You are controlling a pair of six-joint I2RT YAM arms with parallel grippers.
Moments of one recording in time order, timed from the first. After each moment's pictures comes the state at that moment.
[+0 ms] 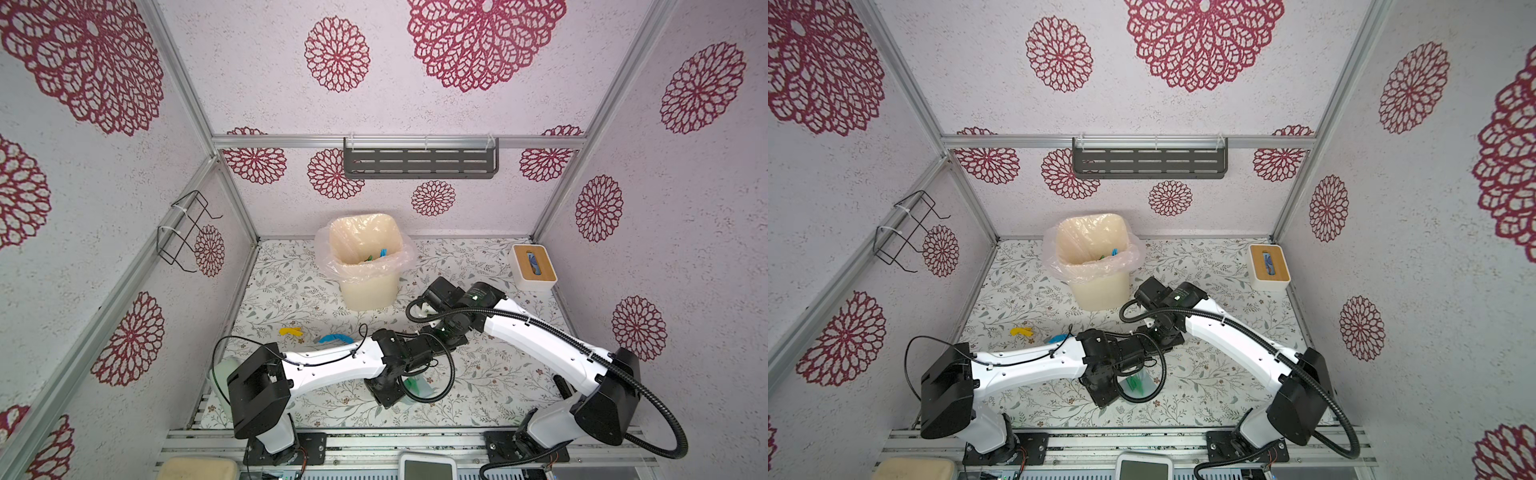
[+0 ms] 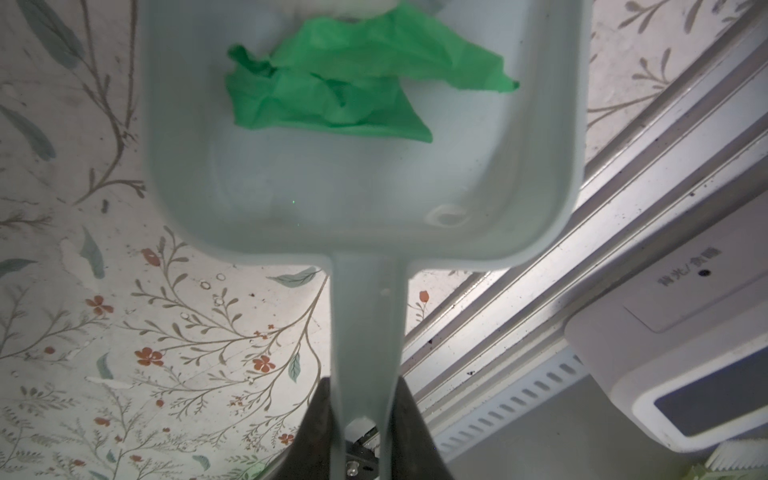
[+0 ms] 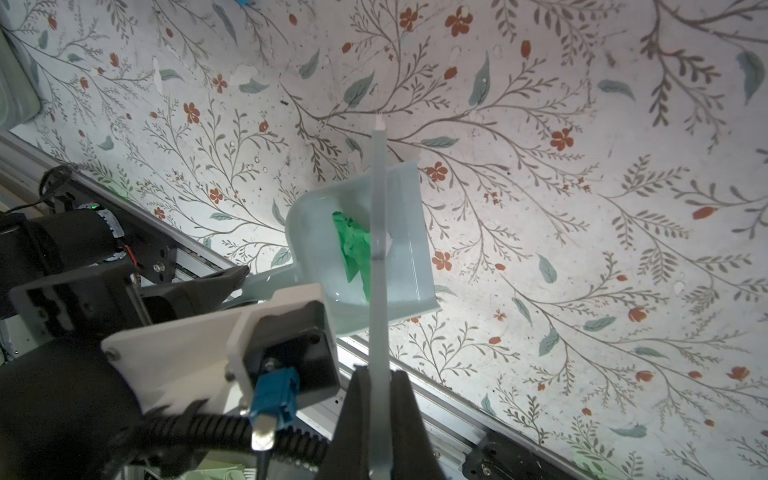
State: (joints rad) left arm -1.13 1.64 1.19 -1.16 0.03 -0.19; right arm 0.84 1.47 1.38 -1.22 -0.20 0.45
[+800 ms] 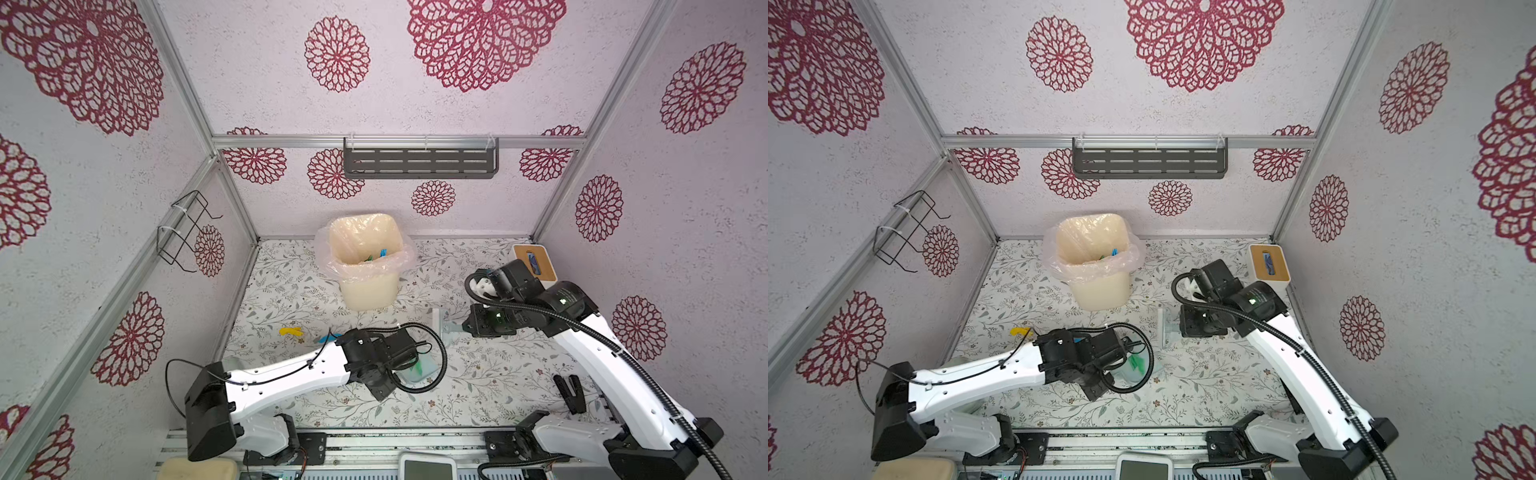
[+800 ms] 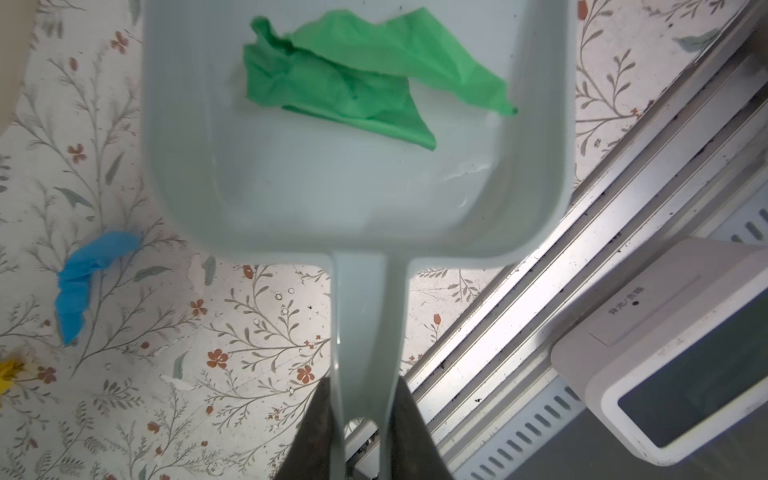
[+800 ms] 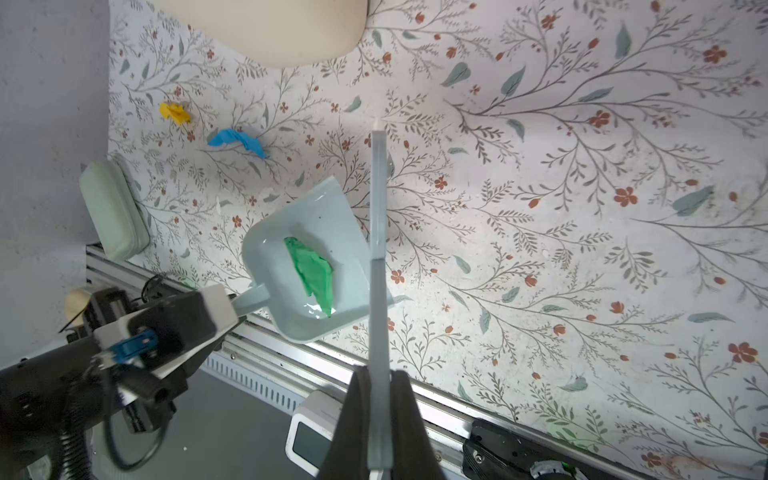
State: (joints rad) left arm -1.13 1.38 1.14 -1.09 -0.11 -0.23; right arm 0.56 1.17 1.44 -1.32 -0.18 0.47
